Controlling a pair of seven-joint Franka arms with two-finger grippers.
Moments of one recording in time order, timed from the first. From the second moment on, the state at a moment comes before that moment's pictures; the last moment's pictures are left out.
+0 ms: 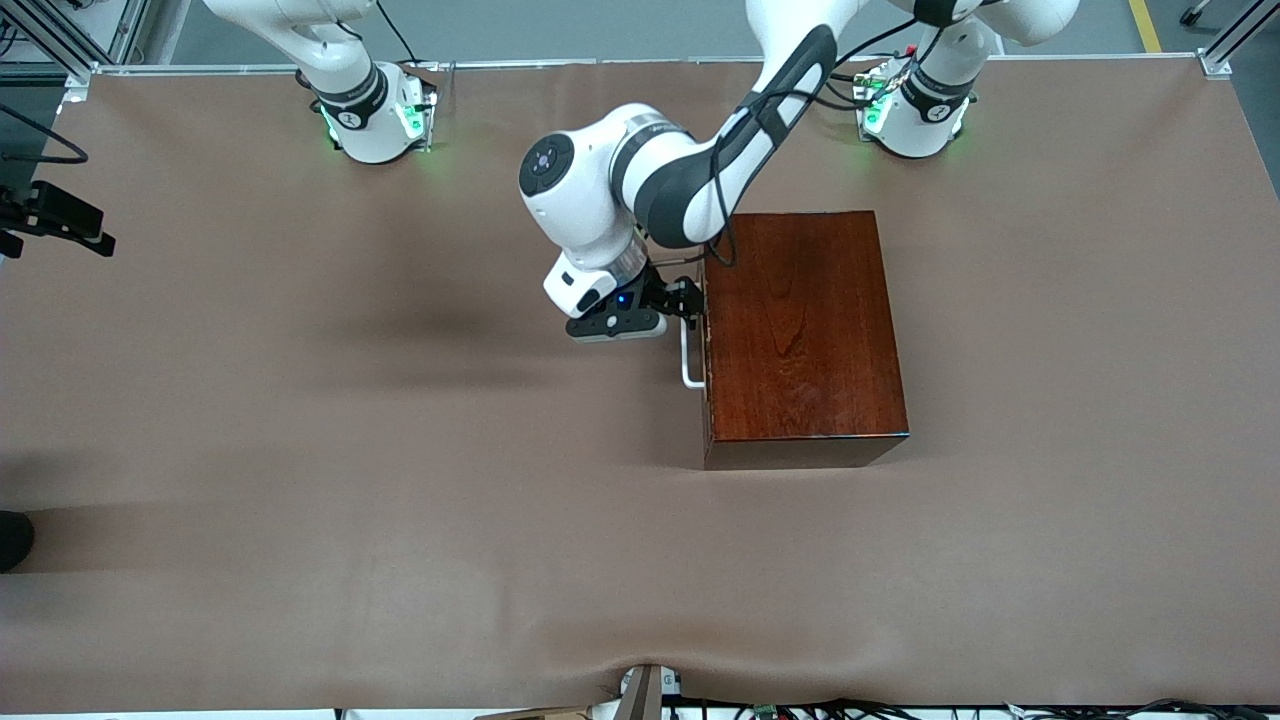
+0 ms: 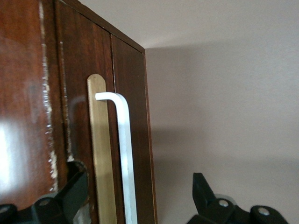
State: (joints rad) left arm -0.94 0.77 0.05 -1.18 0.29 1.73 -0.88; right arm 0.01 -0.02 -0.11 -1.54 -0.02 1.47 -0.12
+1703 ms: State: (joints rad) left arm -0.95 0.83 0.05 -1.18 0.30 1.82 -0.97; right arm 0.01 -0.02 -0.11 -1.54 -0.02 1.47 -0.12
